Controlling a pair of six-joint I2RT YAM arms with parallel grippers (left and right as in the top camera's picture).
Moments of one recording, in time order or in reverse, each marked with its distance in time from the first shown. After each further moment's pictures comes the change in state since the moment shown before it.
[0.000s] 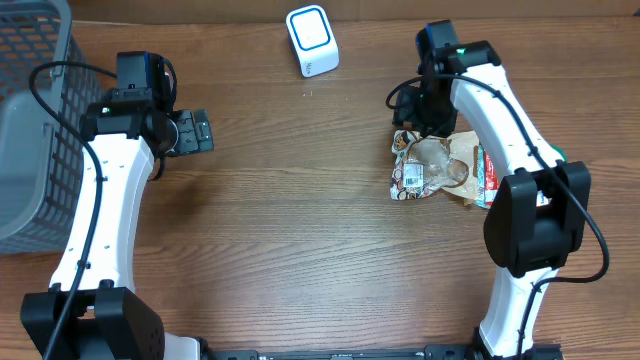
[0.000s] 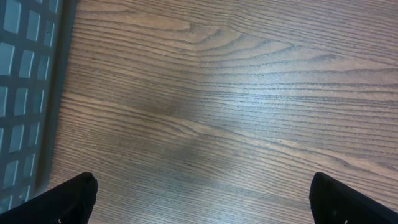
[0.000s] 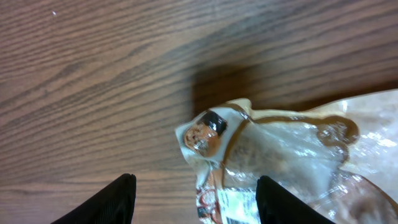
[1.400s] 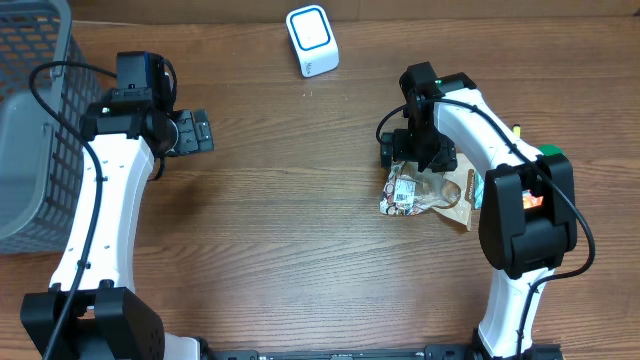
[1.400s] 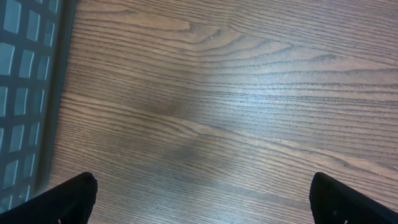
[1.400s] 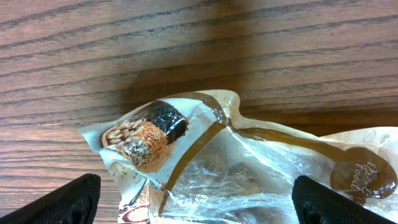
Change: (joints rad) left arm 0.000 0.000 0.000 0.000 0.000 0.000; right arm 0.029 0.000 -0.232 0.024 0.034 -0.140
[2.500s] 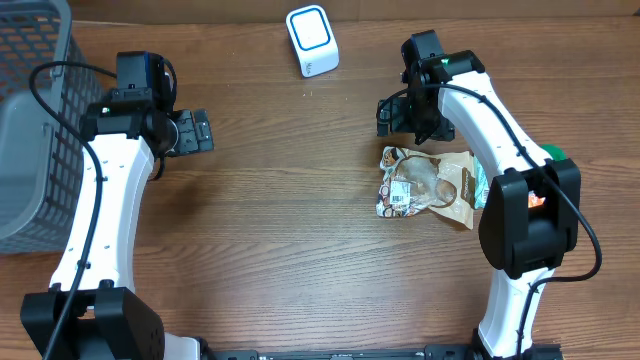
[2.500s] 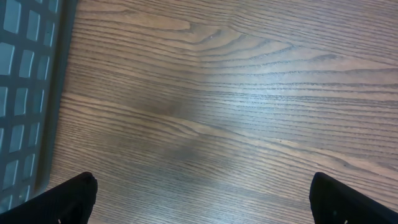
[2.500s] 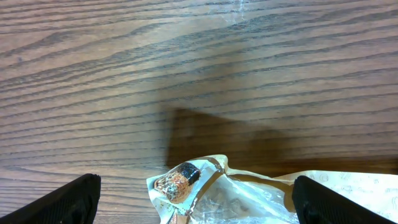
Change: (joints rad) left arm 0.000 0.000 0.000 0.000 0.000 0.000; right arm 0.000 0.000 0.175 0.019 0.000 -0.001
